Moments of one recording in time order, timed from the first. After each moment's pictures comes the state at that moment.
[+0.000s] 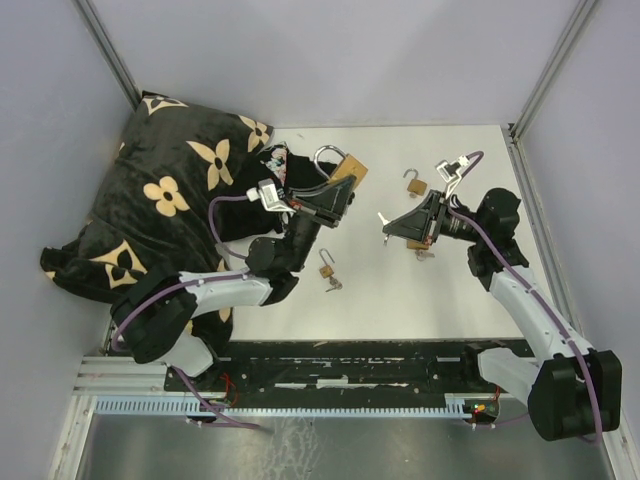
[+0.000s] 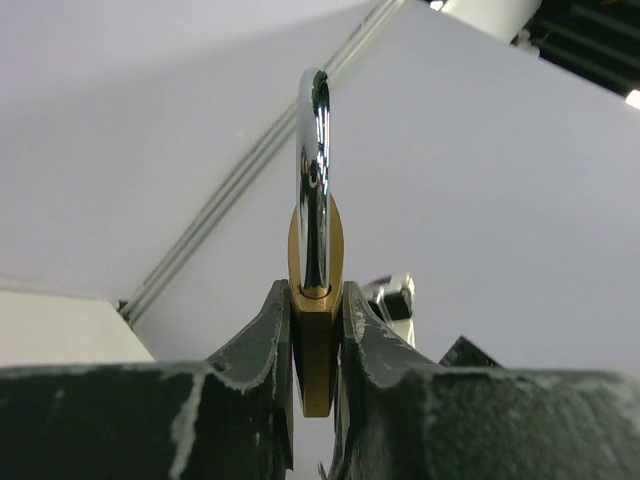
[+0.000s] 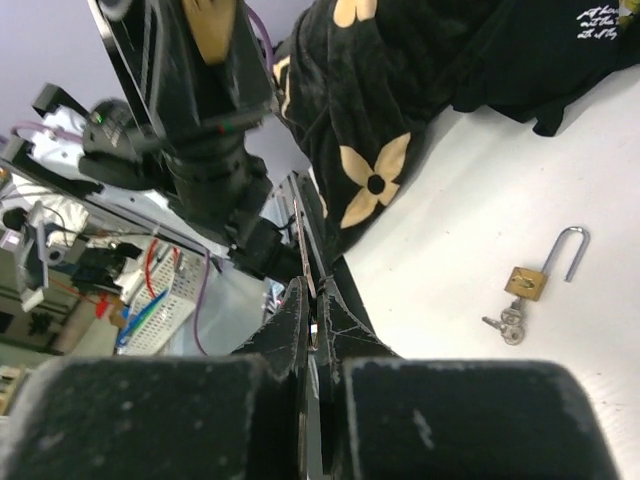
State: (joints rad) left arm -0.92 1.52 0.73 1.47 -0.27 -0.69; right arm 0.15 1.06 0.69 0.39 -1.11 0.83
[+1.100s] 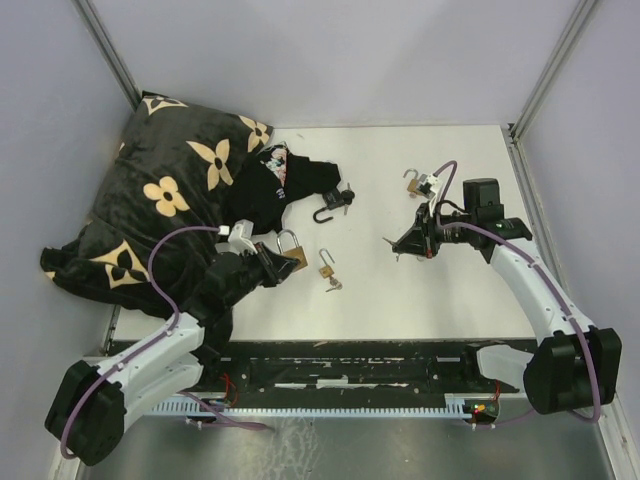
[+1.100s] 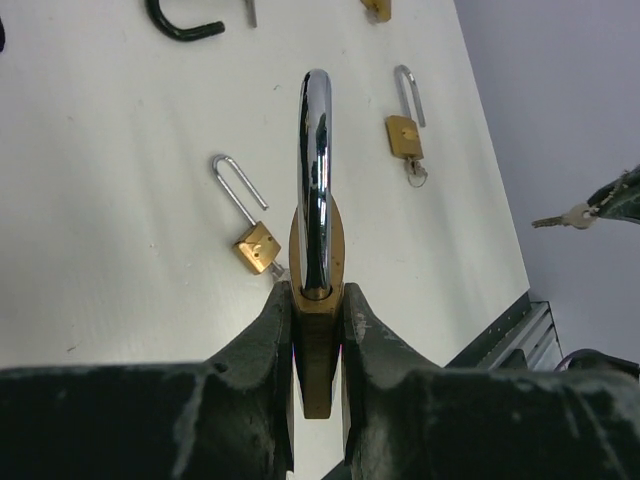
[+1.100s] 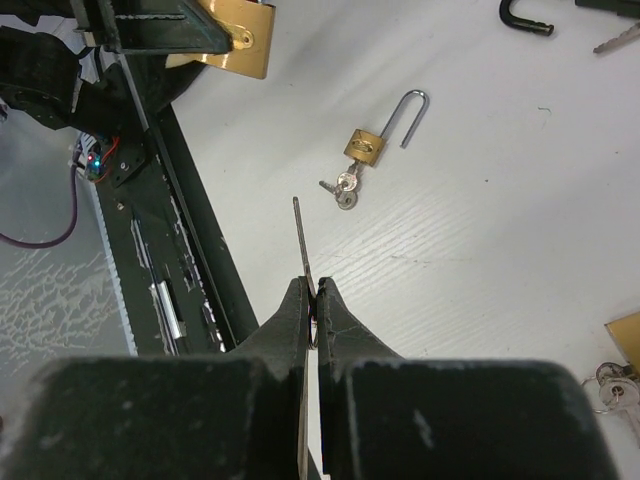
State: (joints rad) left arm -0.57 0.82 0.28 0.30 0.09 -0.79; right arm 0.14 1.19 0.93 -0.56 -1.00 -0.24
